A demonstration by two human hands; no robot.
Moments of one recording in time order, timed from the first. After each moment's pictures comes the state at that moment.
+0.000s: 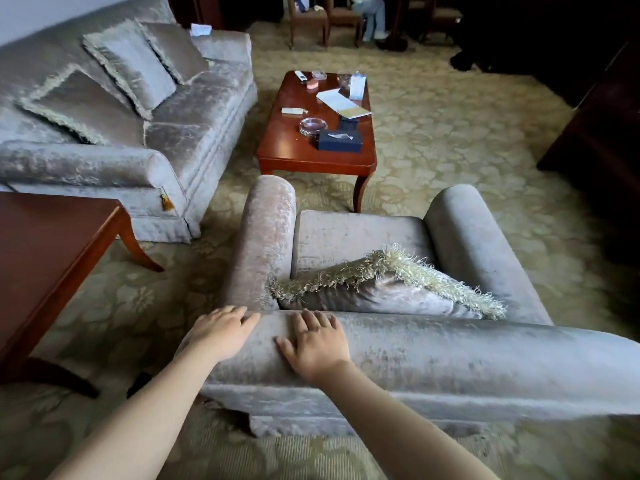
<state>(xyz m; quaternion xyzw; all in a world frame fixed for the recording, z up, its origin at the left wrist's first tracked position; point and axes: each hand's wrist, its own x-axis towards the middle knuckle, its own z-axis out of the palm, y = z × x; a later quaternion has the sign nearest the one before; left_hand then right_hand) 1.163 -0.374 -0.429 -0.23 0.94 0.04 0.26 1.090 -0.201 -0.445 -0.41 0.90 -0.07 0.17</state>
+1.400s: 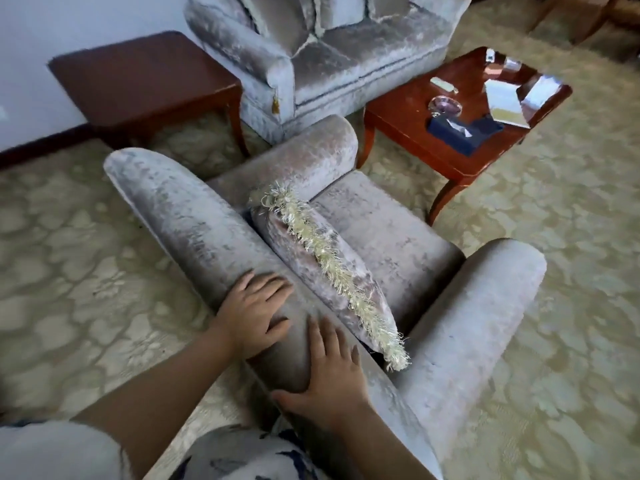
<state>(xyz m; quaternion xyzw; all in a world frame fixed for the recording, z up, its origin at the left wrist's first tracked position) 0.987 0.022 -0.450 -0.38 0.92 0.06 -0.04 0.836 0.144 -0.465 -0.65 0.71 0.00 0.27</state>
